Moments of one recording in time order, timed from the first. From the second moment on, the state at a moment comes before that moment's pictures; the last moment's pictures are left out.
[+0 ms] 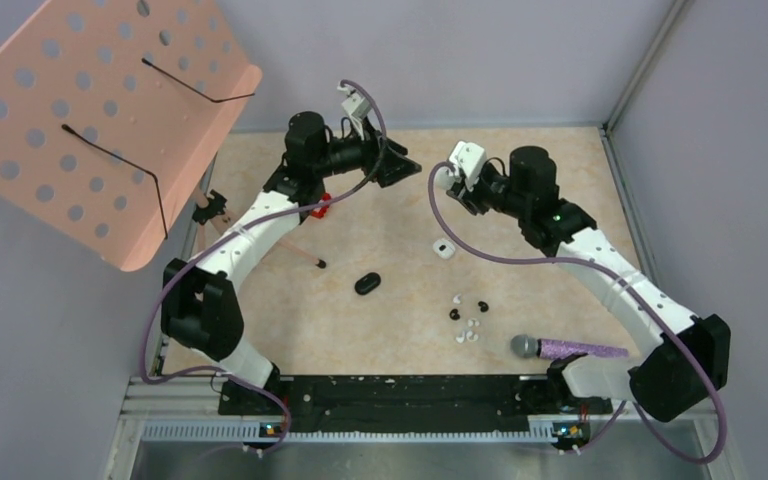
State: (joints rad) left arm -0.38 1.60 1.33 0.21 0.82 -0.35; right arm 0.46 1.24 1.11 -0.20 -0.33 -0.61
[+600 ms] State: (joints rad) left arm -0.47 1.62 1.42 0.18 0.81 -0.29; right arm 0.60 1.24 1.13 -0.08 -0.22 -0.54
